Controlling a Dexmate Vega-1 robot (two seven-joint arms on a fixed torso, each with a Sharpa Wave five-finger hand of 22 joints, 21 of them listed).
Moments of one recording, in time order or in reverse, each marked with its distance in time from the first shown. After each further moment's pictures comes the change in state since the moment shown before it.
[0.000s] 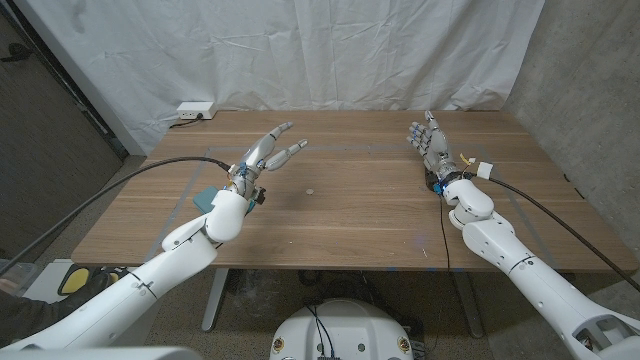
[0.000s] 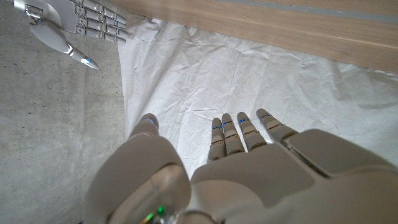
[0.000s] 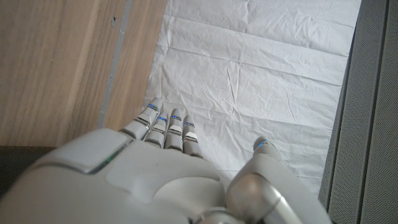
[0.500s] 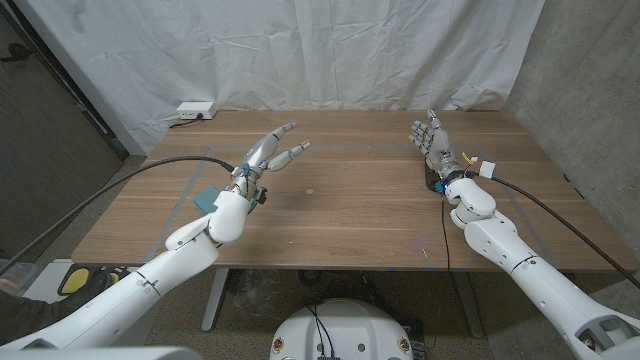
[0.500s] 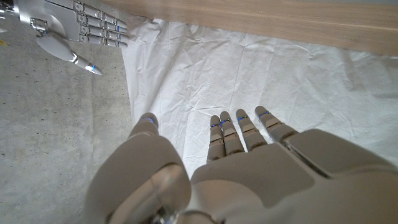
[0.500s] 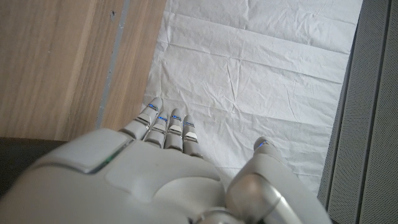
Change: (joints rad) left arm -0.023 -0.008 0.026 0.041 0.064 -0.038 0.031; left_hand 0.008 0.000 -0.004 -0.004 0.013 0.038 -0.011 0.008 0.000 0.037 -0.013 0.005 0.000 0.042 -0.004 0.004 0.000 0.045 -0.002 0.004 0.000; right arm -0.003 -0.007 0.007 -0.008 0.003 -0.009 -0.007; right_hand 0.000 0.000 -0.004 -0.004 0.000 0.000 0.000 0.000 0.000 0.000 0.000 0.000 0.000 0.006 0.005 0.000 0.000 0.005 0.005 -0.004 0.000
